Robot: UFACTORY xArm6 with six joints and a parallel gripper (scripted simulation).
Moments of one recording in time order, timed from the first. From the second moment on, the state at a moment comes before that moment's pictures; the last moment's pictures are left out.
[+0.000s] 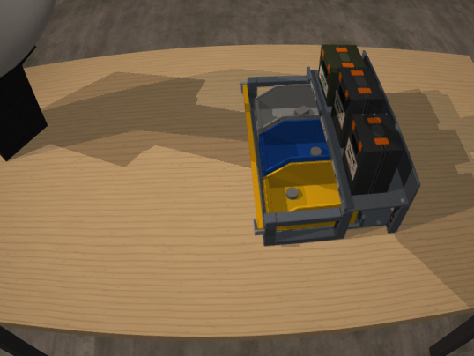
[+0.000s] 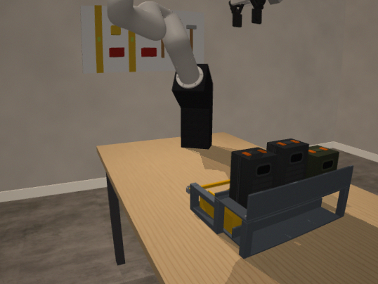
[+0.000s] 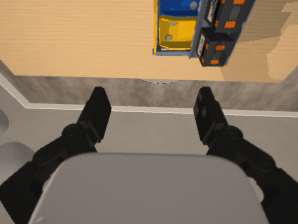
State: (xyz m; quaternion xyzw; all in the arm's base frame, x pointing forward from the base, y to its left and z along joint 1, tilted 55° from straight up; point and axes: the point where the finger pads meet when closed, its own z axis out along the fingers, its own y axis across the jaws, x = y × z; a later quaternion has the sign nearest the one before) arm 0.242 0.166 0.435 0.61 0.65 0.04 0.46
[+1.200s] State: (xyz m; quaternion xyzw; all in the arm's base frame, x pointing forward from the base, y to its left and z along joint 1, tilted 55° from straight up) arm 0.306 0.116 0.376 0.61 0.65 0.04 0.46
